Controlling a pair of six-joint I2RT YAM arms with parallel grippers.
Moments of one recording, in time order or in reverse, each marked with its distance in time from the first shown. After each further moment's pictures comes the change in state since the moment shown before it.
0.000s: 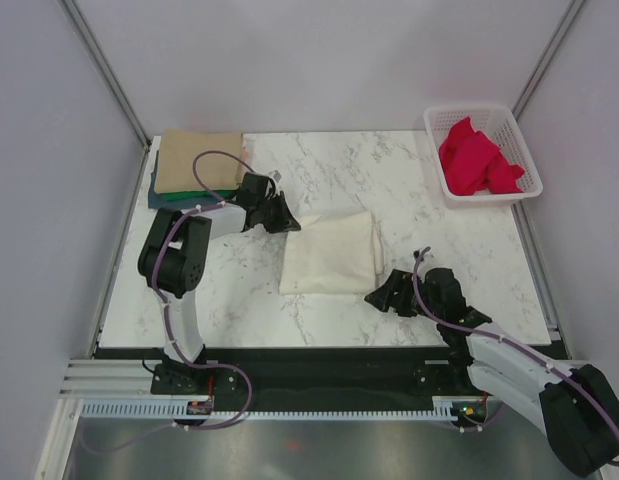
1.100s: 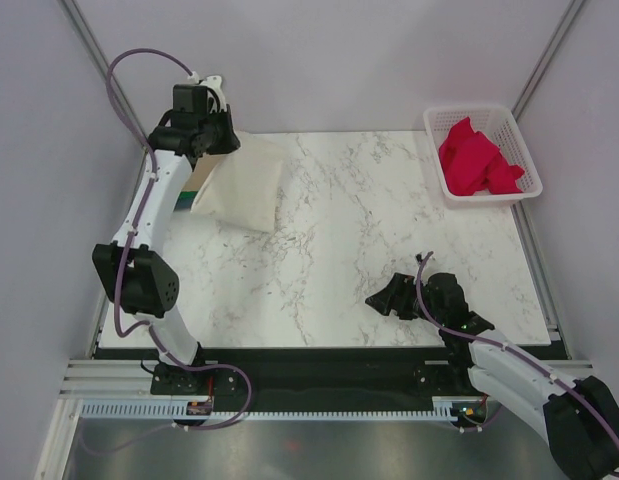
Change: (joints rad) left arm 0.180 -0.220 0.665 -0.665 -0.277 0.375; right arm 0.003 -0.097 -0.054 0.003 -0.006 -0.002
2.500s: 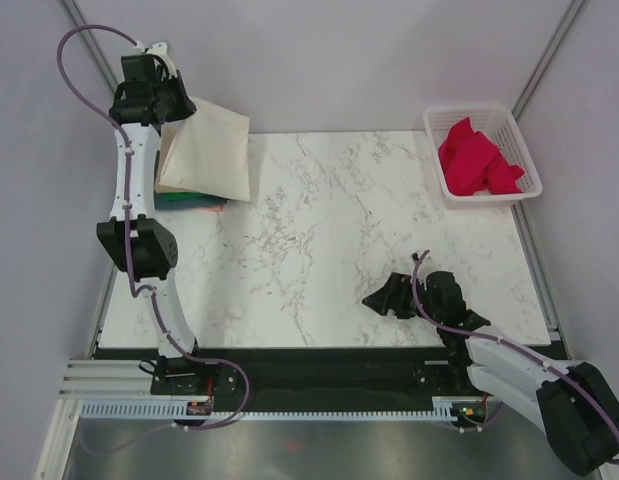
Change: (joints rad) left arm 0.234 0.314 0.517 -0.080 0.091 0.040; right arm 0.001 0.084 -0.001 0.094 -0.044 -0.005
